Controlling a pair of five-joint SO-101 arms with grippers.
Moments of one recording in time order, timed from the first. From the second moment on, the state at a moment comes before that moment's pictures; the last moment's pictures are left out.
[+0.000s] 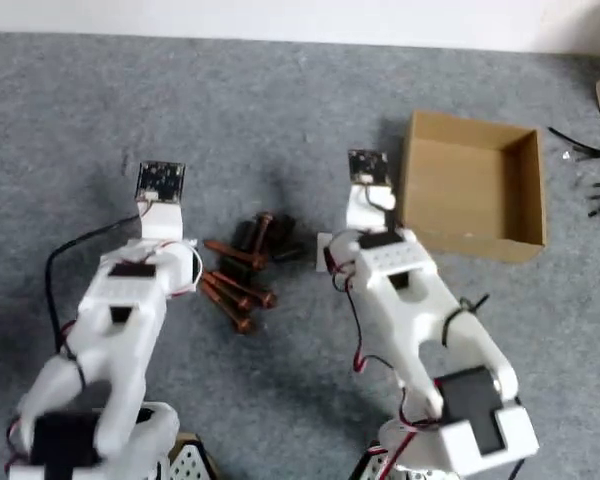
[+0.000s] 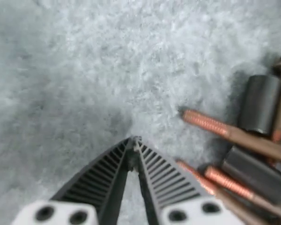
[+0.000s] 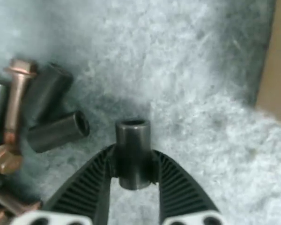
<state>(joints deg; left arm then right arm) -5.5 -16.6 57.5 26.5 3.1 -20.4 -7.7 43.1 33.4 -12.9</state>
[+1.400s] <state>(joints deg) 5.8 6.2 33.3 40.3 -43.7 -20.0 -9.5 47.1 27.2 -8.8</state>
